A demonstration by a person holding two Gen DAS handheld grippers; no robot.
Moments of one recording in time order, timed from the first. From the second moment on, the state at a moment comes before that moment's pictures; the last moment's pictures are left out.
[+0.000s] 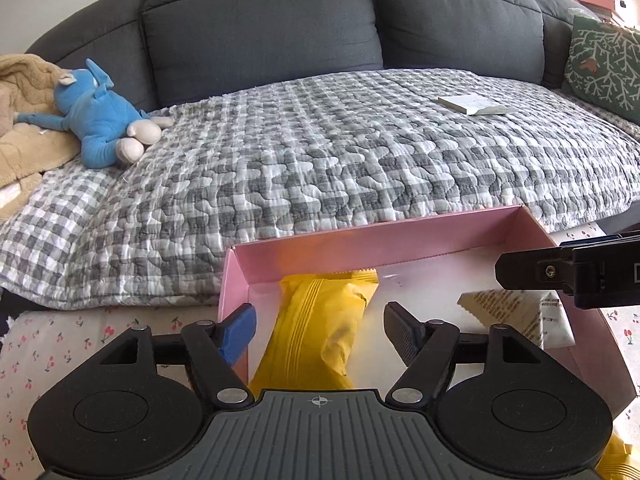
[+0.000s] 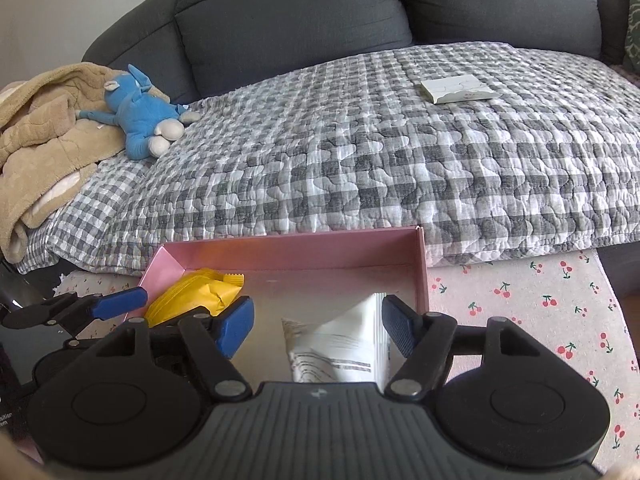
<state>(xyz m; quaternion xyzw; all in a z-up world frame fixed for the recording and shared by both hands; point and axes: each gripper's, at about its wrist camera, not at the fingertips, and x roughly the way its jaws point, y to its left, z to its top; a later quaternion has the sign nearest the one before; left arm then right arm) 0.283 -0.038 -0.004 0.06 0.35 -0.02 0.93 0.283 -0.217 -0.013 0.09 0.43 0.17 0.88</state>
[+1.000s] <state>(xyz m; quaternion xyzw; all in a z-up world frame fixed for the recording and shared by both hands) 0.131 -0.004 0.024 0.05 0.38 -0.06 0.92 0.154 -0.219 0.031 0.01 0.39 0.21 0.90</state>
